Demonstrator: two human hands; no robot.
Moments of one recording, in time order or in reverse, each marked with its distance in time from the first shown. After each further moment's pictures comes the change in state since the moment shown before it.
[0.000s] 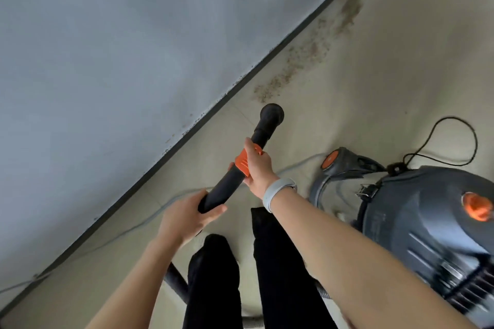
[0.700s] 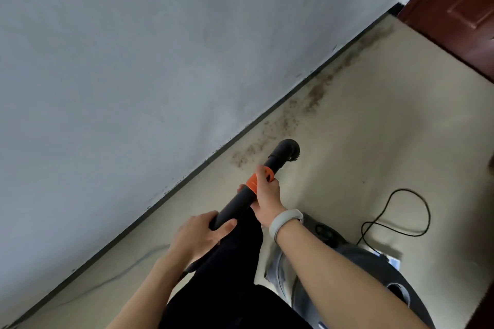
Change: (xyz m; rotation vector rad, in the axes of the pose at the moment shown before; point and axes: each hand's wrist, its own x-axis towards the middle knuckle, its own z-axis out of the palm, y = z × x) left_hand -0.013 0.233 -0.086 -0.111 0.003 0.039; right_hand -0.101 -0.200 -0.110 0.217 -0.045 -0.148
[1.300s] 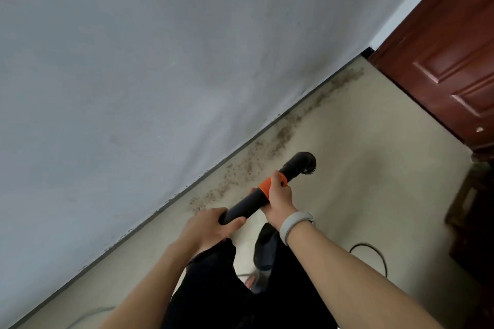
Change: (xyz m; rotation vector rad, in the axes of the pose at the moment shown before) left_hand 0.210 0.242 -0.062 0.042 -0.068 0.107; right_hand 0.132 -0.289 -0.035 0.012 0.123 -0.008
